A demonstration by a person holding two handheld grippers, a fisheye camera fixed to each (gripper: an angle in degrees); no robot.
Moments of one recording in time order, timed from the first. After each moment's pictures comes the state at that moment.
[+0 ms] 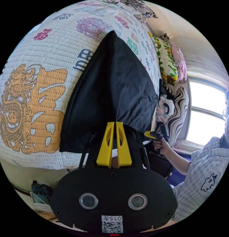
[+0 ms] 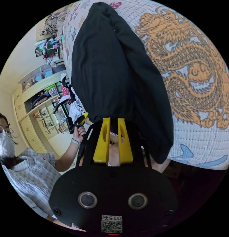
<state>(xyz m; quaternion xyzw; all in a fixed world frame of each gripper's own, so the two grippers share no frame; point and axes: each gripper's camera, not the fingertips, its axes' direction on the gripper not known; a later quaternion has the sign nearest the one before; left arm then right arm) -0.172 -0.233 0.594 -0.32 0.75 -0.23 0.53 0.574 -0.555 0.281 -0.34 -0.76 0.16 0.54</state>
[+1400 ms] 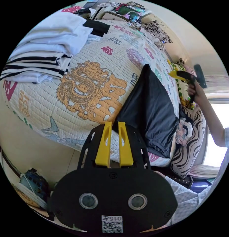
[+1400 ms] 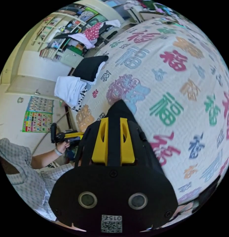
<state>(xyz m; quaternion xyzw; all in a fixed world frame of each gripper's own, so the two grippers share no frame) -0.265 -0.038 0.482 -0.32 0.60 -0.35 0.64 0.172 -0.920 0.056 -0.07 -0.63 -0.32 0.70</state>
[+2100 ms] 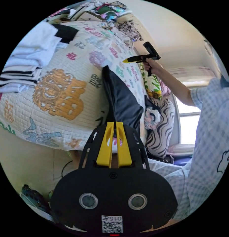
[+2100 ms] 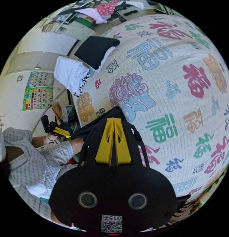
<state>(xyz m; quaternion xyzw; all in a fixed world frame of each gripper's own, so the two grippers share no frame) -0.321 -0.006 0.423 -0.21 0.73 -0.34 0.55 0.026 -1.001 0.020 -0.12 -0.59 -0.46 0.65</state>
